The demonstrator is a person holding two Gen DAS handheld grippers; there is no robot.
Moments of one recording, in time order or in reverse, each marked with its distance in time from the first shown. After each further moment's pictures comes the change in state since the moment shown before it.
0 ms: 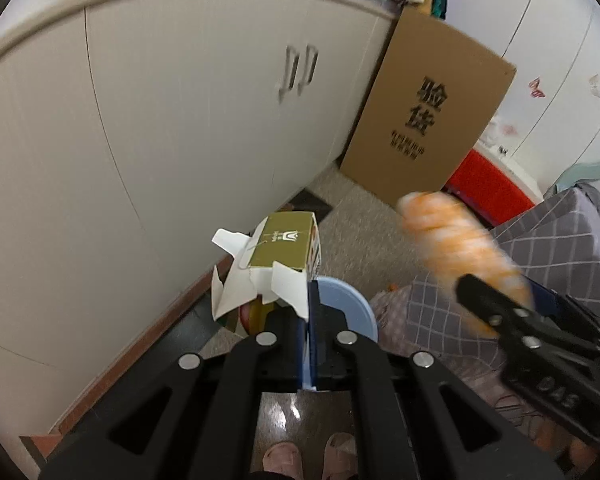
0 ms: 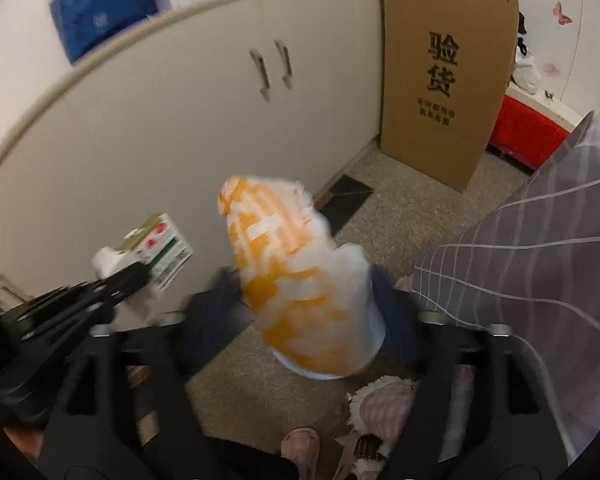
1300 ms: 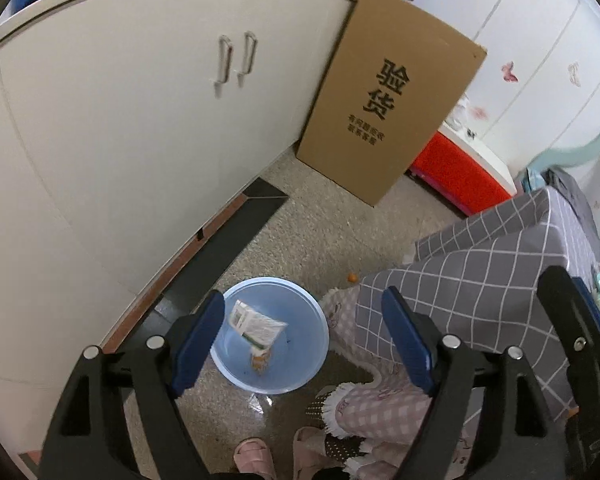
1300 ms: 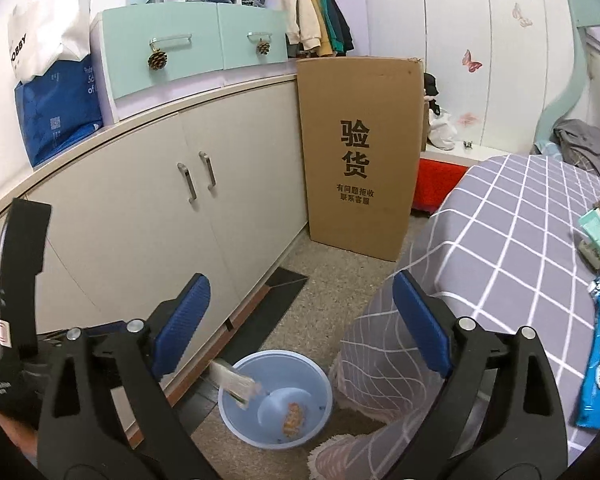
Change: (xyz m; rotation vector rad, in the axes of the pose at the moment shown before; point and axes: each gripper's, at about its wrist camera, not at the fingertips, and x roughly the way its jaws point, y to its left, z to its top) left arm 0.012 -0.058 0.030 0.038 0.053 -0.117; right arm -0.097 -0.037 -0.004 0.117 -0.396 -0.186
